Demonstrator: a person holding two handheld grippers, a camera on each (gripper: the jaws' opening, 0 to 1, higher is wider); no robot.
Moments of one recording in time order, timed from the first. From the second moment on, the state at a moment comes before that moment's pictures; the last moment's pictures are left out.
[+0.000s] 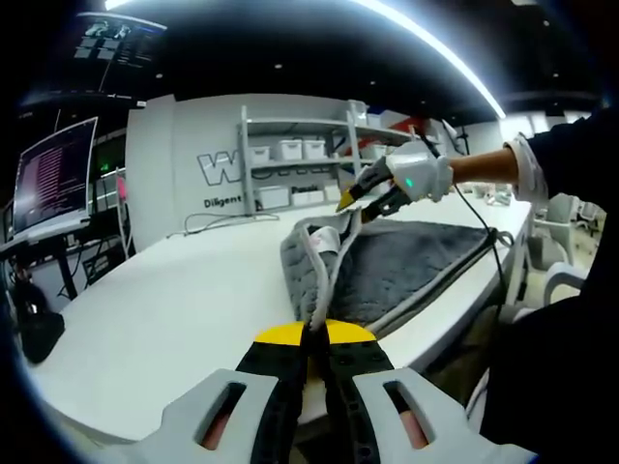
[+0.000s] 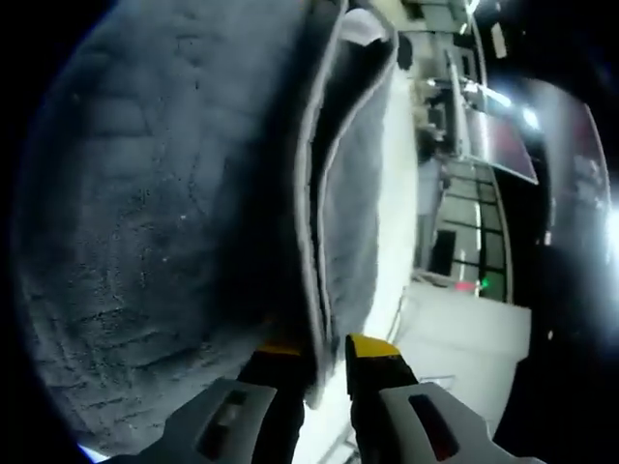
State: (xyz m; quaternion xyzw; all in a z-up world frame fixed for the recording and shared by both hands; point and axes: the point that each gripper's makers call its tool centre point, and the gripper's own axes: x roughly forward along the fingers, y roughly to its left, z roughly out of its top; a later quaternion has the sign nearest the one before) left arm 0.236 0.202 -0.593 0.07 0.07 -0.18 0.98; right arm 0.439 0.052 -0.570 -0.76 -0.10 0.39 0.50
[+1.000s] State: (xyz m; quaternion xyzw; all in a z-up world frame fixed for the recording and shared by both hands) left arm 0.229 0.198 -0.592 0.06 0.07 -0.19 0.98; right arm 0.453 0.091 -0.513 -0.78 -0.16 0.34 0.51
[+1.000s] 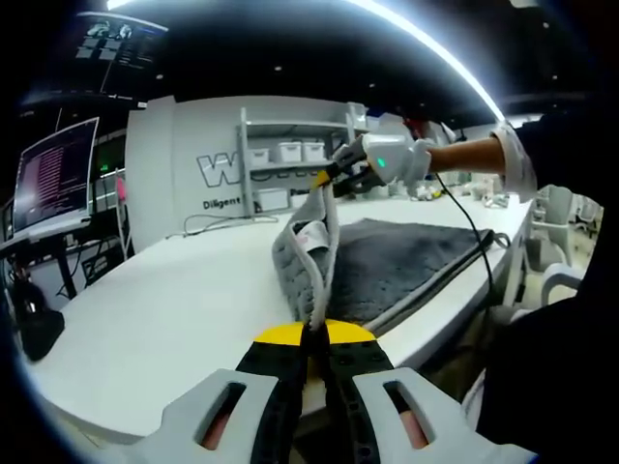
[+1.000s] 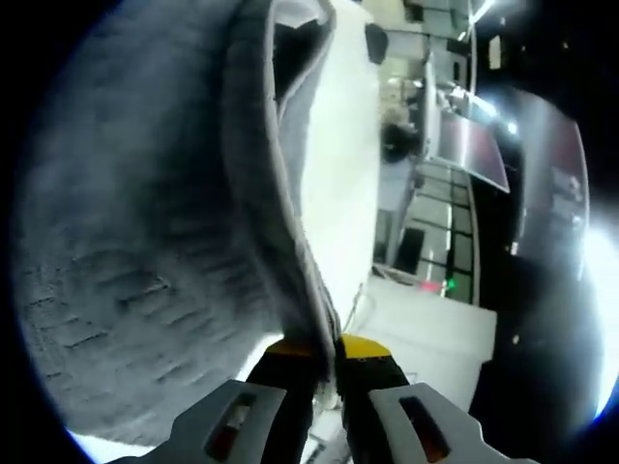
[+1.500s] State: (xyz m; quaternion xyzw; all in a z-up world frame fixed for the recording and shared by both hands) left arm 0.229 0.198 -0.592 0.05 0.06 -0.19 0.98; right arm 0.466 0.116 -0.502 -0.78 -0.18 0.33 0.51
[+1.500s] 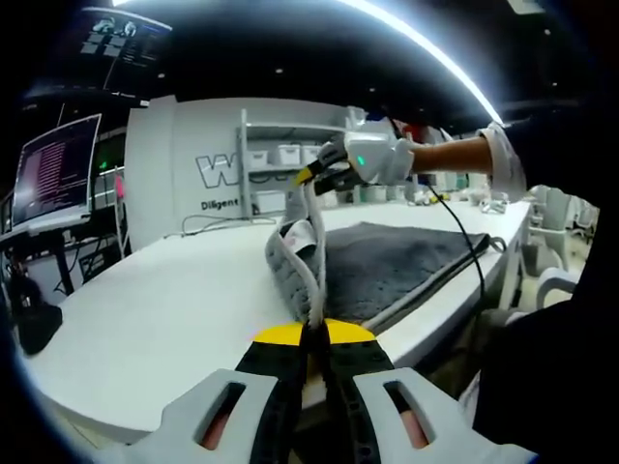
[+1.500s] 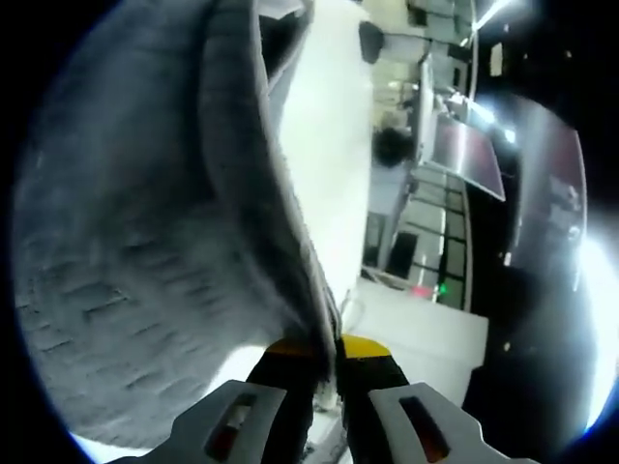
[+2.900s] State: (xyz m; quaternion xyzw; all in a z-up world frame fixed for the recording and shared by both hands) left arm 0.227 0.200 -0.590 0.05 0.05 -0.20 0.98; right arm 0.494 0.190 -0.532 -0.77 -0.15 0.36 0.51
